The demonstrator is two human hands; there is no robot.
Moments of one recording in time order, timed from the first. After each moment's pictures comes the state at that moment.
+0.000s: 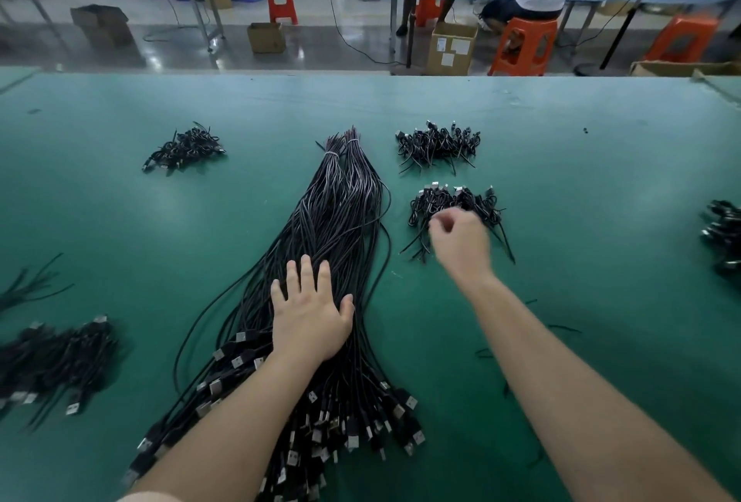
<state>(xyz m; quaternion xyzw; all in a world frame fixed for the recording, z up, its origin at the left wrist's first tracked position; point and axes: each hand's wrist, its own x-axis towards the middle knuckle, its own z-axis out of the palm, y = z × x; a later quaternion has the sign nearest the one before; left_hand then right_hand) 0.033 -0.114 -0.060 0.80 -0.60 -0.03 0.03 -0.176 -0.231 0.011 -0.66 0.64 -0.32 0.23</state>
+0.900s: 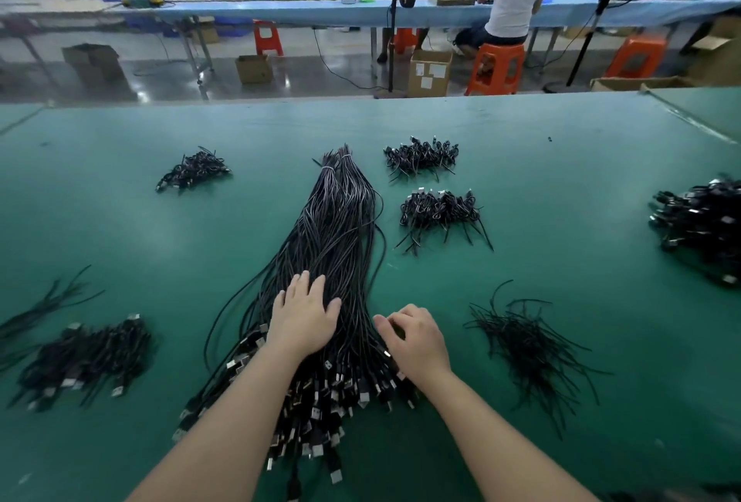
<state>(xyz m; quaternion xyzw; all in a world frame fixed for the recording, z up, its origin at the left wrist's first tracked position) 0.059 -0.078 -0.034 0.77 -0.62 -0.14 0.06 -0.149 -0.068 -0.056 -0.72 0.59 -0.23 0.29</state>
